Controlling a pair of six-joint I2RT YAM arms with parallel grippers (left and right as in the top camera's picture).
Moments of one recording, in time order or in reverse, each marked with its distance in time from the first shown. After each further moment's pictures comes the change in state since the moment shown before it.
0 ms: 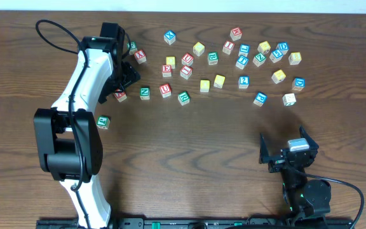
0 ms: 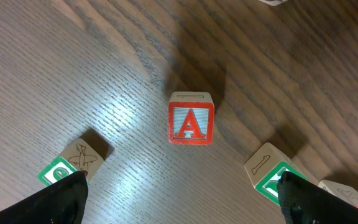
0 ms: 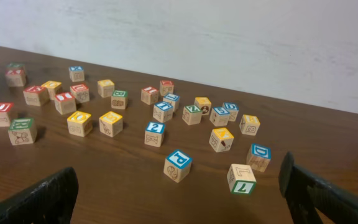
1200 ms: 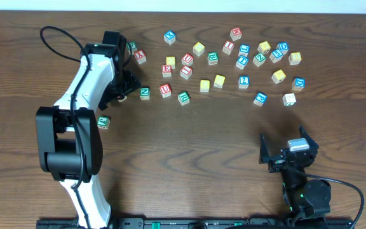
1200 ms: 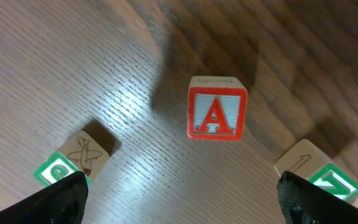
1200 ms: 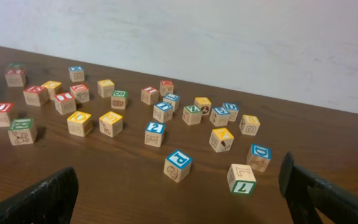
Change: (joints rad) left arm 0.000 0.000 -0.085 0.031 0.000 0.000; right arm 0.000 0.000 0.000 0.000 0.000 0.000
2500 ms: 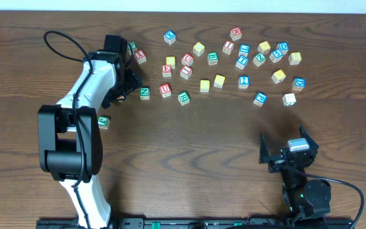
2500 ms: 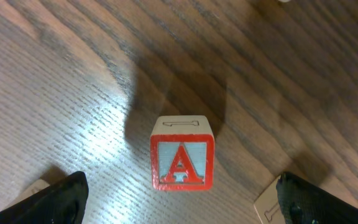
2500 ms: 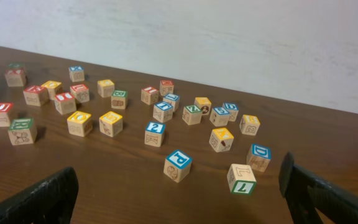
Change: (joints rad) left arm 0.000 0.000 -0.096 0.216 0.000 0.026; right arm 0.000 0.000 0.000 0.000 0.000 0.000
